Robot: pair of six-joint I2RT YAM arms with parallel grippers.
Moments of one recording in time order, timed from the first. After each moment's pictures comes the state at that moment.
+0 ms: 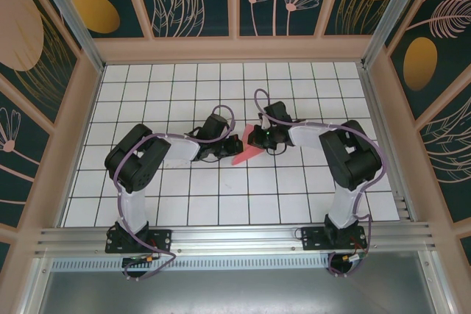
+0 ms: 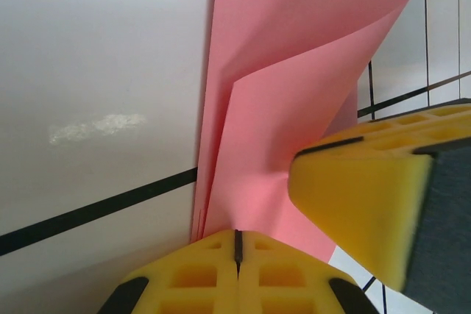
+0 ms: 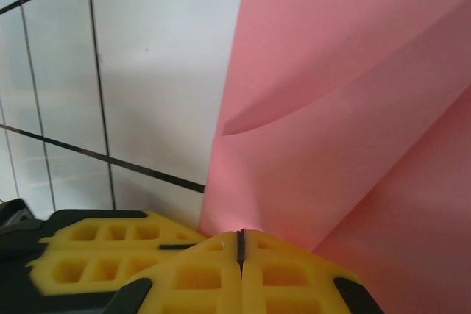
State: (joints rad) left arm -0.65 1.95 0.94 0.20 0.39 -0.80; right arm 0.50 1.85 0.98 -0.11 -0.44 0.66
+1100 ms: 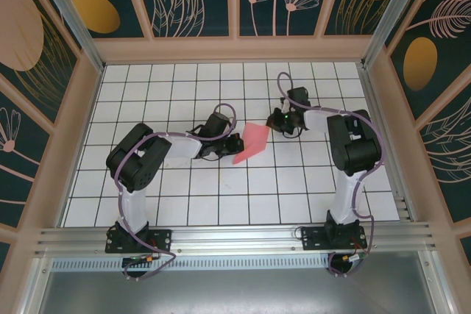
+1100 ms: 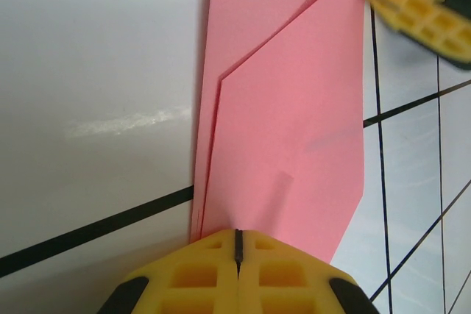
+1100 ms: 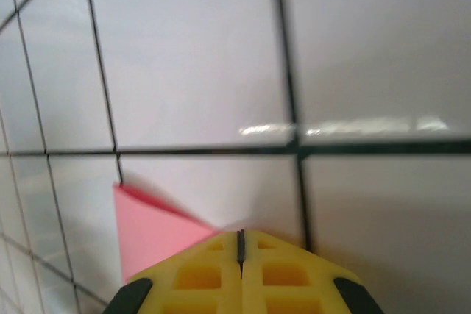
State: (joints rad) left arm -0.66 1.96 0.98 0.14 0.36 -0.78; right arm 0.26 1.96 1.12 -0.14 -0.46 0.60
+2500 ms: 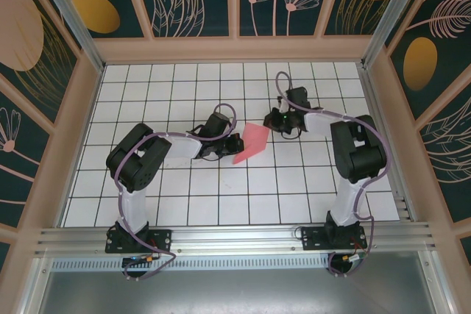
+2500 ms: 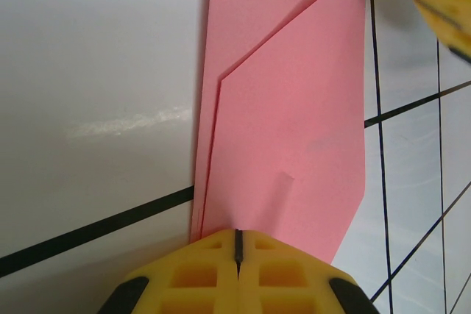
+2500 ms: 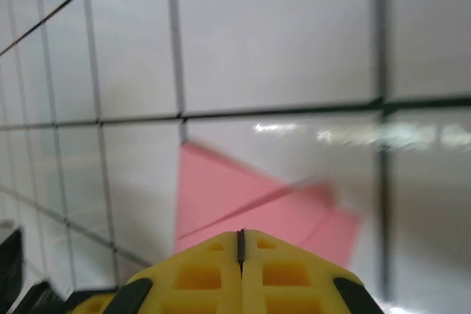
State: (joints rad) left arm -0.66 1.96 0.98 0.14 0.36 -0.78; right arm 0.33 1.86 1.06 -0.13 -0.51 0.60
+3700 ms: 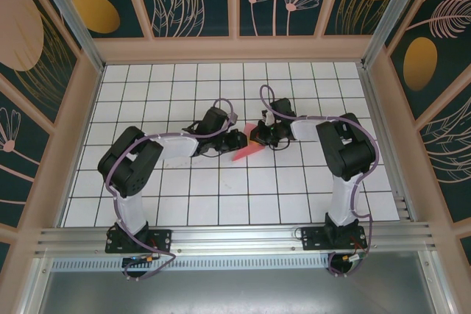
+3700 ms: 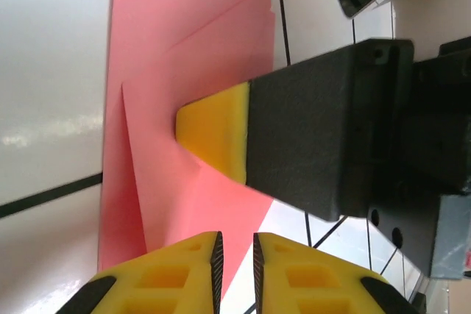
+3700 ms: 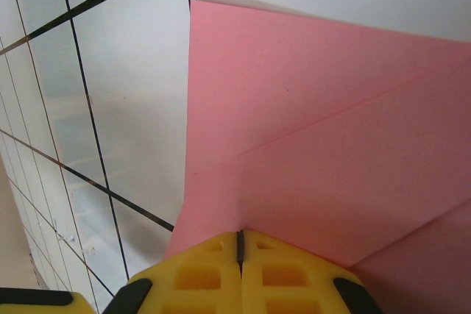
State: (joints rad) left arm -0.65 1.88 0.98 0.12 0.45 -0.83; right arm 0.43 1.95 1.03 -0.09 -0.57 0.69
